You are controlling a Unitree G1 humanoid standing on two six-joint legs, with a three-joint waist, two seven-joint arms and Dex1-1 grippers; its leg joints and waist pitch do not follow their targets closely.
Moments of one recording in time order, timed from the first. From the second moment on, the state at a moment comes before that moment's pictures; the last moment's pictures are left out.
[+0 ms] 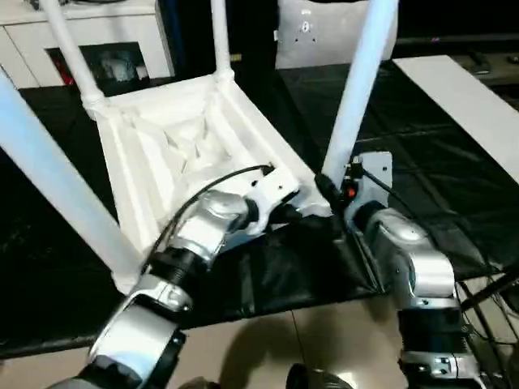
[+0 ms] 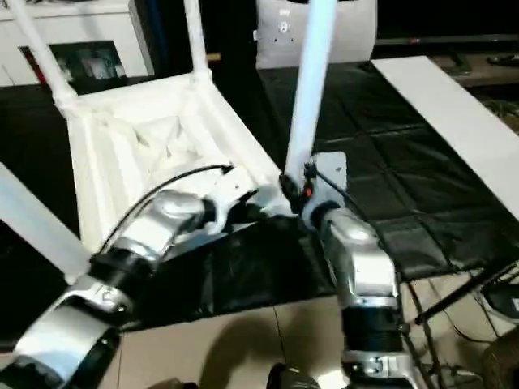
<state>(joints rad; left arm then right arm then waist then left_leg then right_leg) -0.76 0.06 -0.28 0.70 0.13 0.27 -0.80 -0.41 -0.03 -0.10 0.07 0.10 0.58 0.24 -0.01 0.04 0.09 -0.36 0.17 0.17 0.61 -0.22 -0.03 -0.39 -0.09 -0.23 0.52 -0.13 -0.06</state>
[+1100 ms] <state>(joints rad) -0.39 0.18 -0.22 0.07 -0.11 0.35 -0.93 -0.21 -0.39 -0.14 -0.19 0.45 0.55 0.84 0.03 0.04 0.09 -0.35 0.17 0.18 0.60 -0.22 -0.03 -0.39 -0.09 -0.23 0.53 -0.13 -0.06</state>
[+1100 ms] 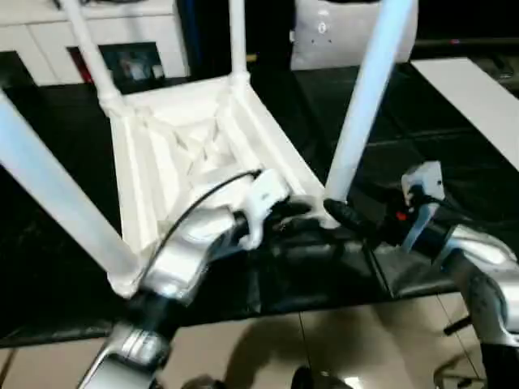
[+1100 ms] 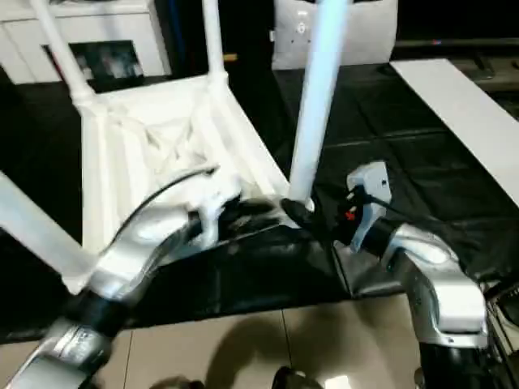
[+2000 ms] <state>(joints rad) 0.18 0.63 0.01 -0.51 -0.36 0.73 -1.07 -0.43 -0.23 -0.11 0.09 0.29 0.41 0.44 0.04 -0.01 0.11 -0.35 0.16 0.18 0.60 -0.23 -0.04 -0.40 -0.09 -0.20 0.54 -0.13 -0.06</state>
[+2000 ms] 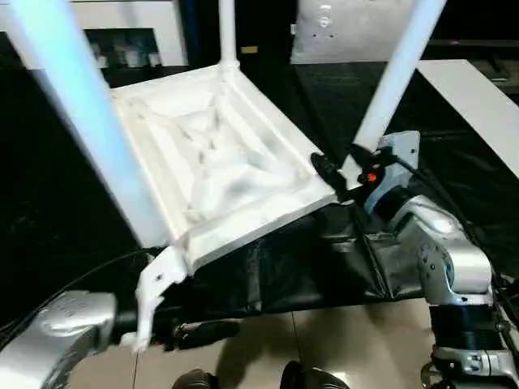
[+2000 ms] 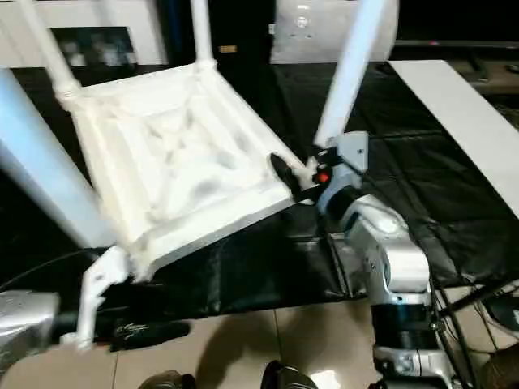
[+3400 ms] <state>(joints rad) -0.36 0.36 -0.08 -0.18 -0.51 0.52 -1.08 -0.45 -0.21 0.04 0.47 0.08 0.32 0.31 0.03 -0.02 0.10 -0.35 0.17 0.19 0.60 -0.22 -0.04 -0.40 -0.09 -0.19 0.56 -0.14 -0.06</state>
